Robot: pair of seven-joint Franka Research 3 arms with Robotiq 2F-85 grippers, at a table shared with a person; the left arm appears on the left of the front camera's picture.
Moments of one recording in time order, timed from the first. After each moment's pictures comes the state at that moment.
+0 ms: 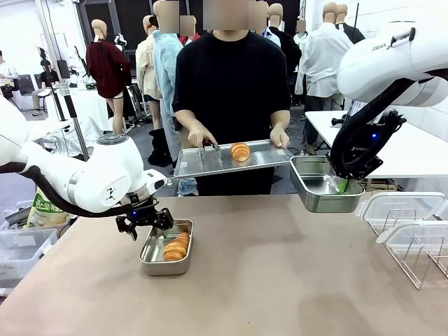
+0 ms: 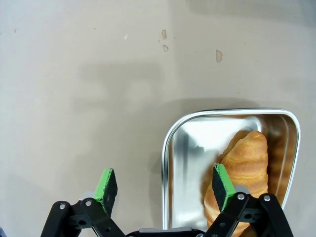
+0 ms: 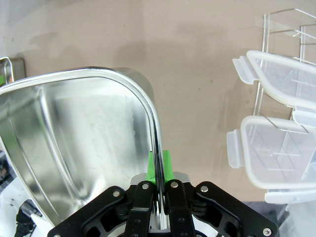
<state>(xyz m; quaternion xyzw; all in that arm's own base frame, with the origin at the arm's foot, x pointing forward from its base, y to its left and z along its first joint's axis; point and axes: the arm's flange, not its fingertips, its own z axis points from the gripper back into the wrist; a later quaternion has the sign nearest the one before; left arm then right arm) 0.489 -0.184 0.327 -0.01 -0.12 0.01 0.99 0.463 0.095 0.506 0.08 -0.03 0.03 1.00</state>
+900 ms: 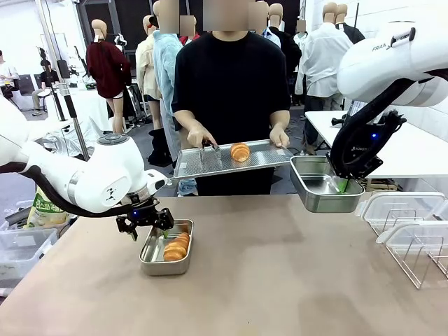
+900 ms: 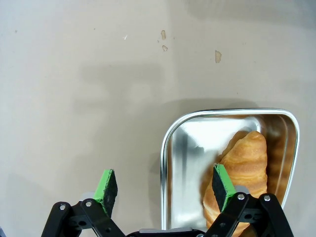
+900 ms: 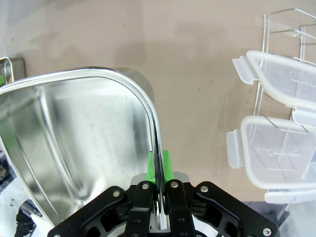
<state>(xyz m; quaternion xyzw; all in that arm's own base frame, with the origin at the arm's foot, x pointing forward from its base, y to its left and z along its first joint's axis) 0.489 -0.185 0.327 -0.01 -0.12 0.01 0.99 0.463 0.095 0.506 0.08 -0.03 0.03 1.00</state>
